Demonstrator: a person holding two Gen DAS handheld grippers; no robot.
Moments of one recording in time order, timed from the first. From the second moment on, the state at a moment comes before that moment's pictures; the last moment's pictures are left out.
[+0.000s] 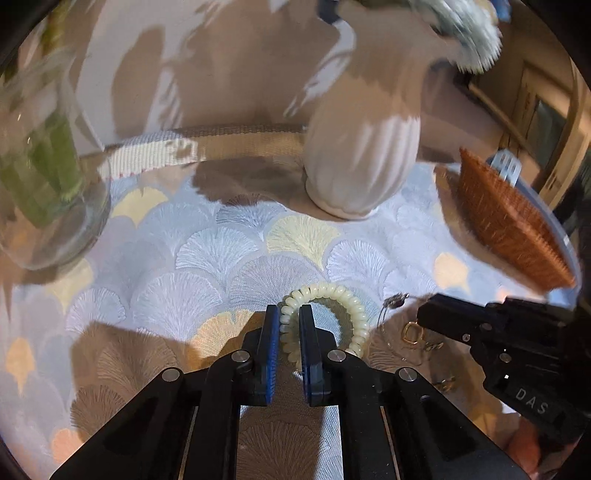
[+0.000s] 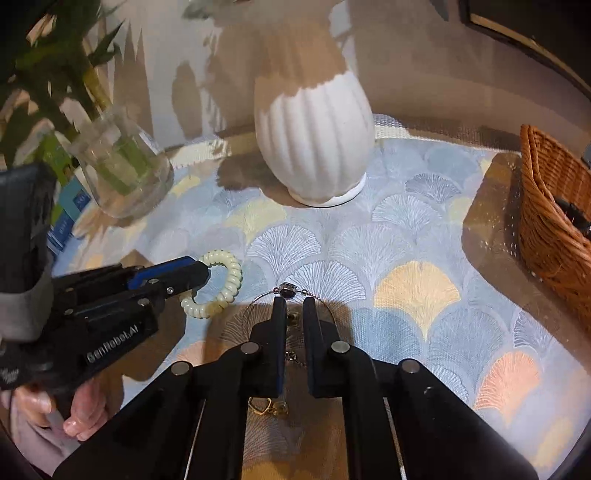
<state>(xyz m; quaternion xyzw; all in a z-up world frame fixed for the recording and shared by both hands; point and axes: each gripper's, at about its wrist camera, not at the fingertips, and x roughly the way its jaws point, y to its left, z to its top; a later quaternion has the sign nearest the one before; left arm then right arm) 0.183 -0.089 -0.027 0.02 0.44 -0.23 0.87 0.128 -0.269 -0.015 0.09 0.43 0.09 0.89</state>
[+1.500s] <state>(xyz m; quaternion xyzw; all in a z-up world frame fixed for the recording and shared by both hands) 0.147 -0.369 0.087 0.04 0.40 -0.47 0.79 0.005 -0.604 0.072 0.36 0.30 -0.07 0.88</state>
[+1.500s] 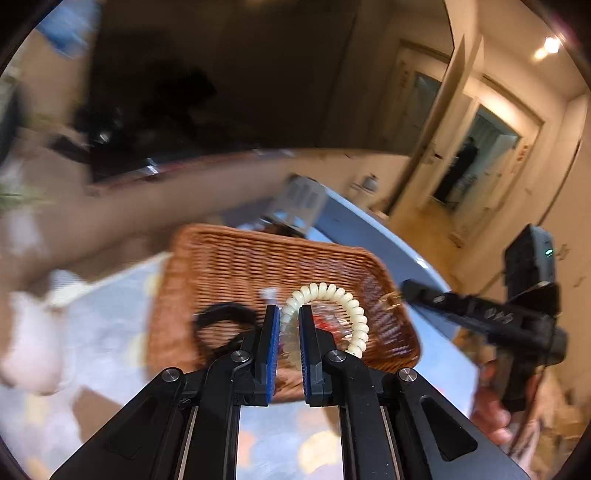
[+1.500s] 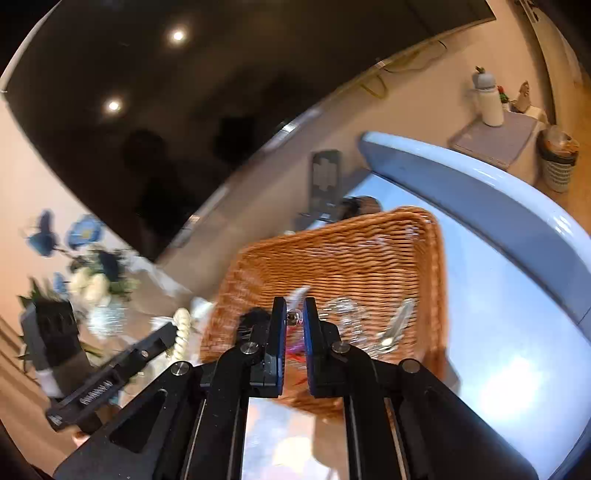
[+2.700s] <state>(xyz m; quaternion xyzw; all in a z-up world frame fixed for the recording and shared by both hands) 0.102 -0.299 0.136 0.05 0.34 -0.45 0.82 -0.004 -0.584 0.085 0.32 0.33 -0.11 0.88</state>
